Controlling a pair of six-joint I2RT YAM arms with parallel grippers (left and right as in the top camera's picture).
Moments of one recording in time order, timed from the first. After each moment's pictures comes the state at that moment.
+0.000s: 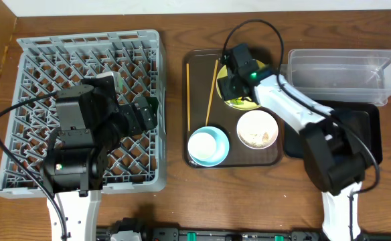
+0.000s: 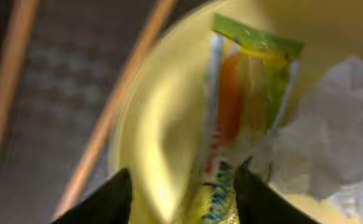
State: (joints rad) left arm 0.06 1.01 1.15 -0.89 0.31 -0.25; right arm 0.52 2.15 1.57 -0.49 -0.02 0.24
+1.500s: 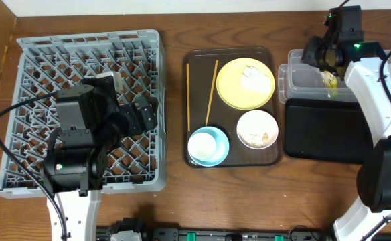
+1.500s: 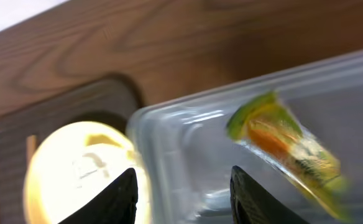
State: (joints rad) left arm 0.06 1.01 1.15 -0.89 0.31 -0.25; right arm 0.08 1.89 1.59 -0.65 -0.06 0.41
